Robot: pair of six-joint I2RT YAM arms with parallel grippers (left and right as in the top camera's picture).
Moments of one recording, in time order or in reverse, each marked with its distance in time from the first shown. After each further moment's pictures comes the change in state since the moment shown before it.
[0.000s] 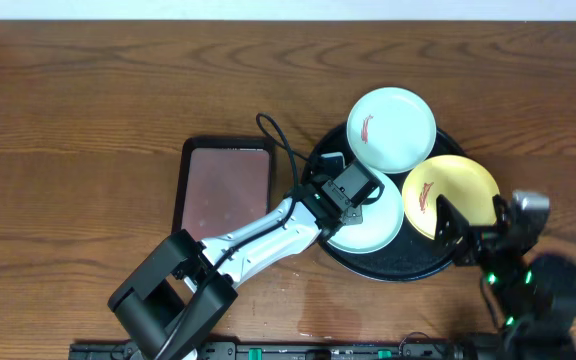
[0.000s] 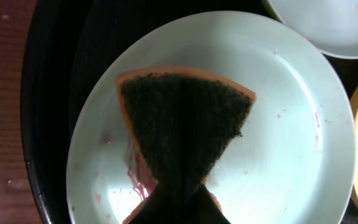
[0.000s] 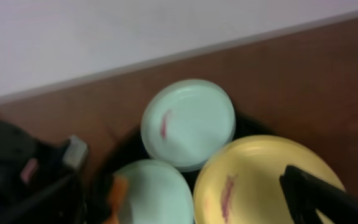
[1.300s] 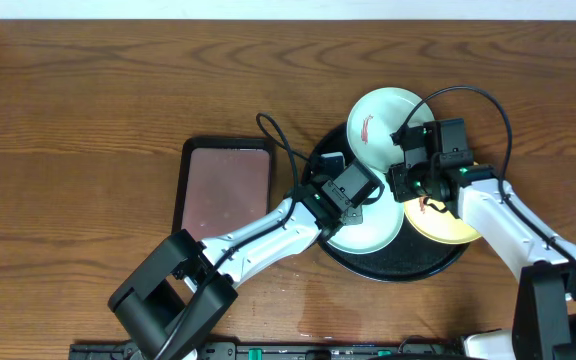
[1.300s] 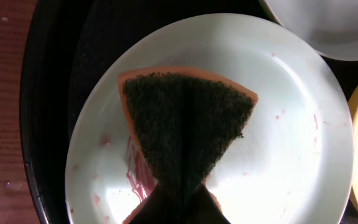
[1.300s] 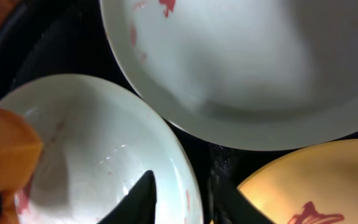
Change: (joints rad) left arm 0.000 0.000 -0.001 0.006 -0.003 0.000; right arm 0.190 1.239 0.374 0.087 -0.029 -0.300
